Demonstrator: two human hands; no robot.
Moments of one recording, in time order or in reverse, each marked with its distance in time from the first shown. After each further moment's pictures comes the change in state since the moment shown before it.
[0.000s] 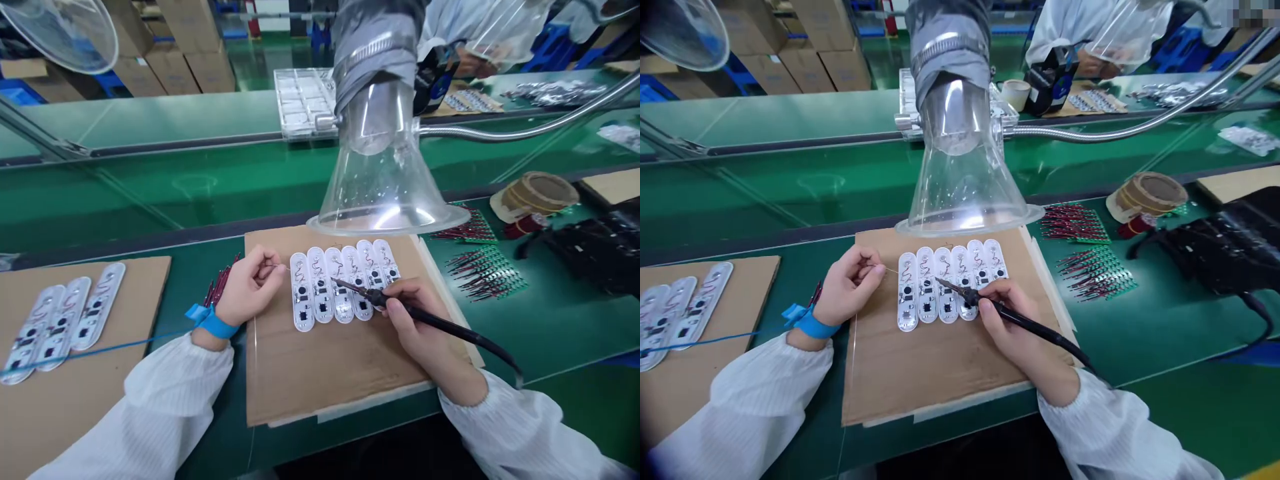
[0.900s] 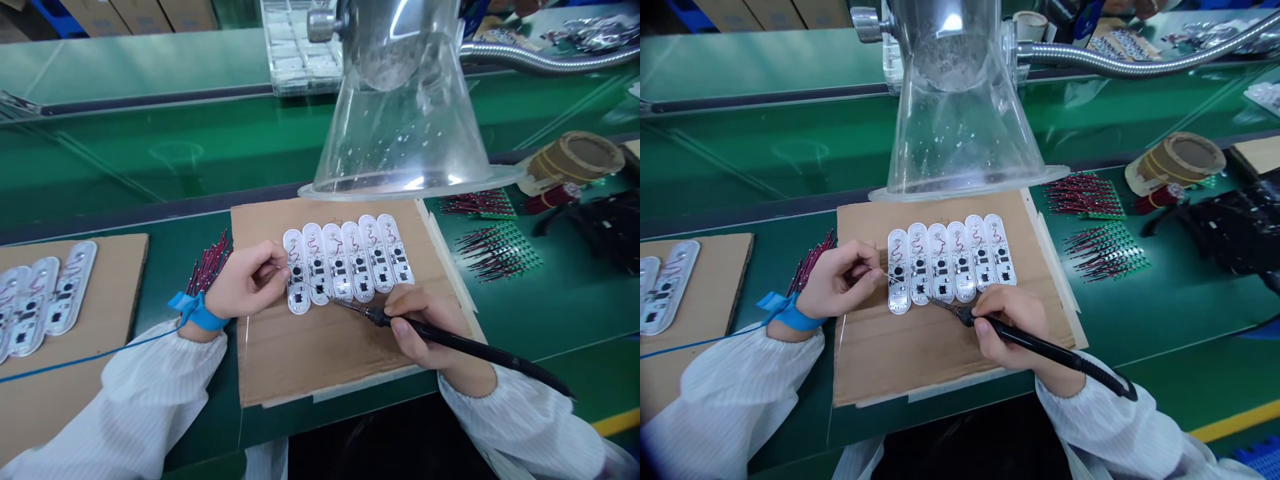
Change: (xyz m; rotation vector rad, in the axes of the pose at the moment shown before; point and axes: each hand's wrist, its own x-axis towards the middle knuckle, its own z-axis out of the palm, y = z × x) left_hand -0.006 0.016 -0.004 0.031 -0.255 0.235; right_hand 0.001 -0.023 -0.010 0.038 -0.233 -0.265
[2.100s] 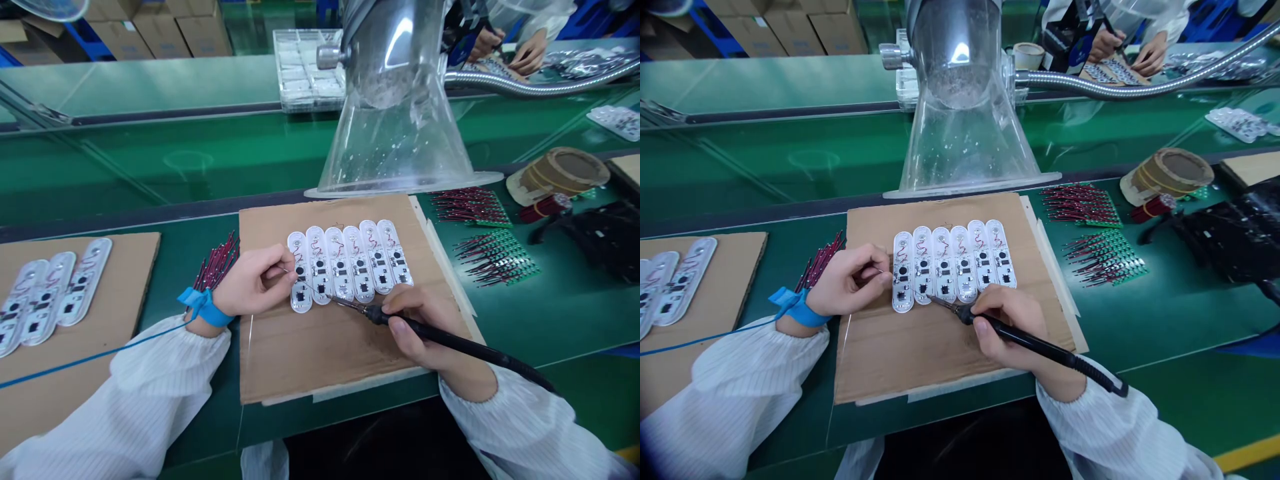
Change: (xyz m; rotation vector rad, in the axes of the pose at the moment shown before) left_hand -0.001 -0.002 0.002 0.040 -0.053 0.050; right_hand -0.001 -0.001 -0.001 -0.033 -0.040 -0.003
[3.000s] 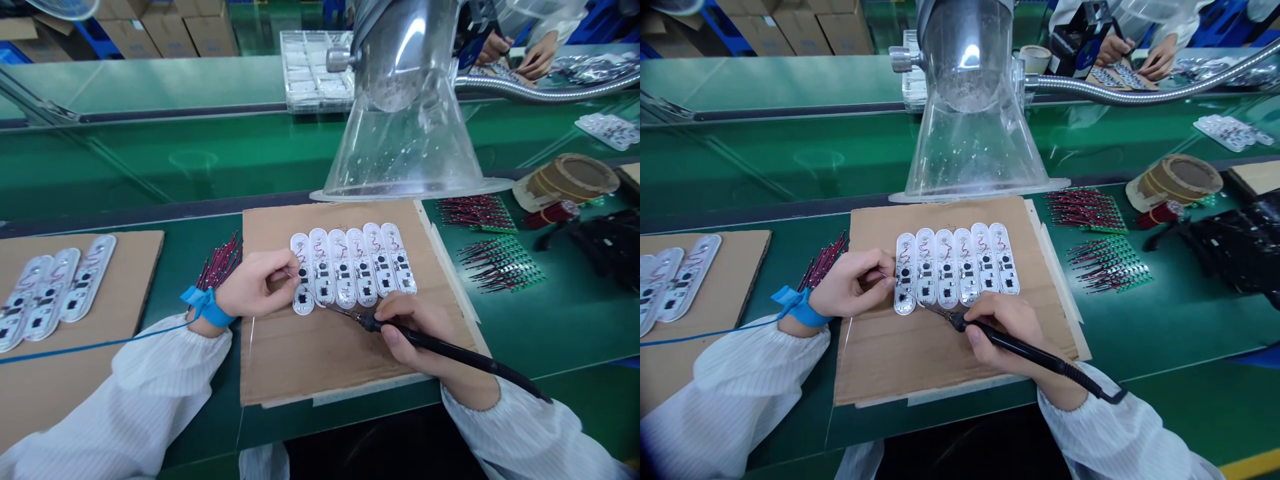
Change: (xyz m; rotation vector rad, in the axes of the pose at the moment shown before) left_hand 0.000 -0.005 0.002 0.032 -0.001 0.161; right_hand 0.000 0.005 0.005 -0.011 -0.054 -0.037
